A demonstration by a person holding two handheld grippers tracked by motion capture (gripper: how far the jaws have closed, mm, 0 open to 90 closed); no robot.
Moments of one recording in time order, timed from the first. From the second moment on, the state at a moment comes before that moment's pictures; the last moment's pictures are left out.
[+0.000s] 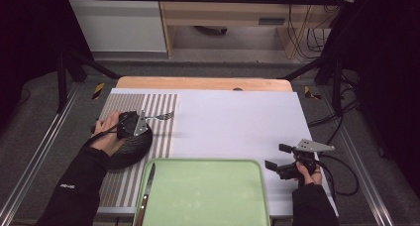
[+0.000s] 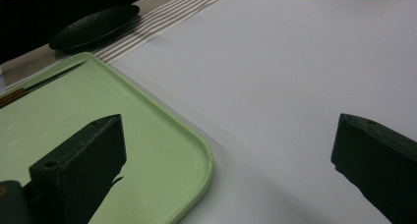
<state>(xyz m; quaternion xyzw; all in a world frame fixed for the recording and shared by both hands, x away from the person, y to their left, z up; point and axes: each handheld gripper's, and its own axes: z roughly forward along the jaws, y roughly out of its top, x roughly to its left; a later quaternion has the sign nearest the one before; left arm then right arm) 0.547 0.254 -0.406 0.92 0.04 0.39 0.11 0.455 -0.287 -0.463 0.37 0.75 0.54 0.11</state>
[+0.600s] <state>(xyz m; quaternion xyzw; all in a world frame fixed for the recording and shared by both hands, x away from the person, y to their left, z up) 0.509 0.242 -0.403 0.92 0.08 0.37 0.13 0.455 -0.287 -0.463 0.37 0.75 0.54 0.11</state>
